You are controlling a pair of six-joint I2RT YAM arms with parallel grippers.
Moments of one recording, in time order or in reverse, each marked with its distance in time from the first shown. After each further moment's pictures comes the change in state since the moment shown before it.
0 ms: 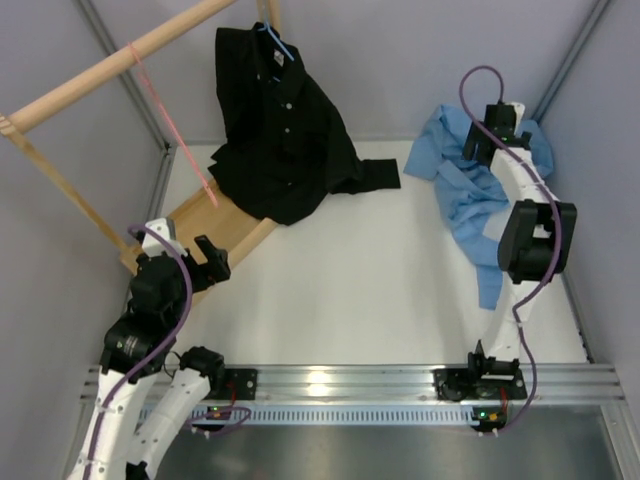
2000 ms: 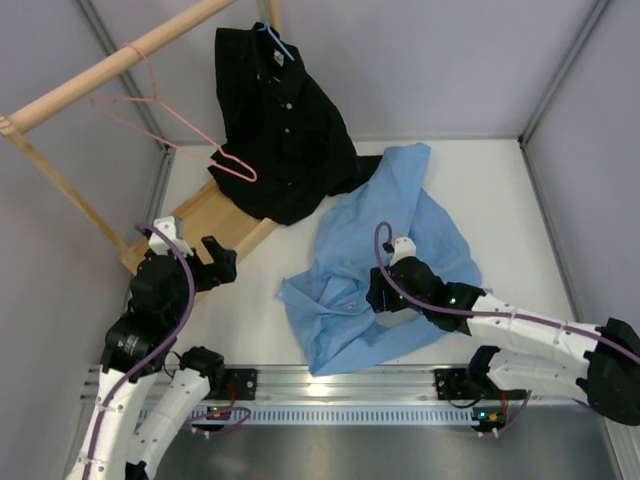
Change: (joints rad) left arm -0.005 0.002 -0.008 0.037 0.109 0.025; right arm 0.989 -0.988 -1.184 0.161 -0.128 0.348
